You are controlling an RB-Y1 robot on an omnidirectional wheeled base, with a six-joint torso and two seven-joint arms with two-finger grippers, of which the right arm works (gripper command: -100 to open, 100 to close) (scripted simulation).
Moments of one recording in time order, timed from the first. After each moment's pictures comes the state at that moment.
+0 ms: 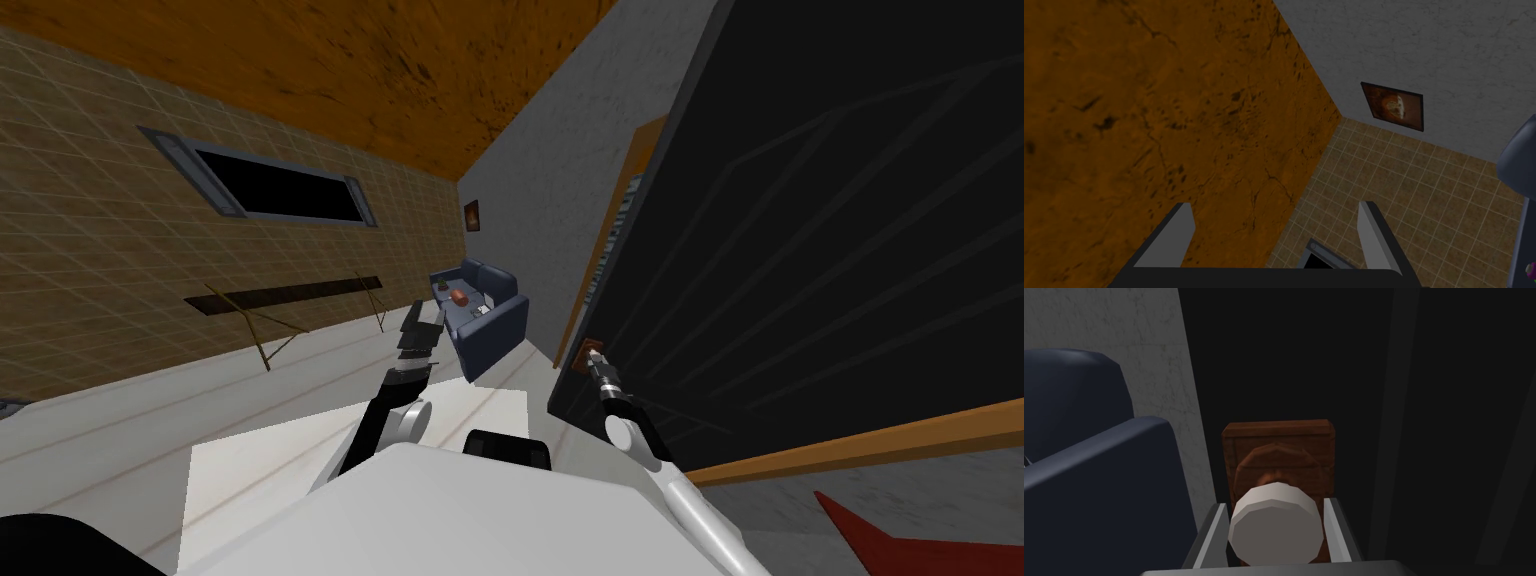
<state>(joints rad) 0.11 -0.59 0.31 -1.34 -1.15 -0.55 -1.07</state>
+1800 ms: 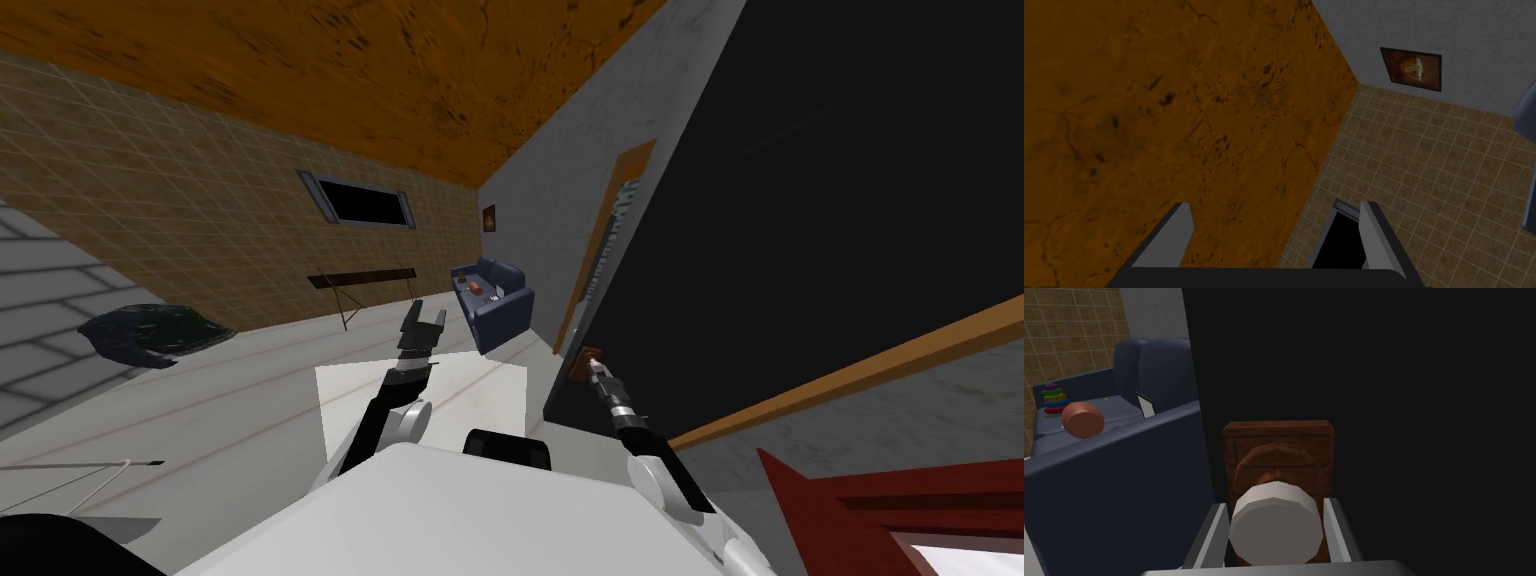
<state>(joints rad) 0.24 -0.78 0.49 -1.45 -1.07 -0.69 -1.24</state>
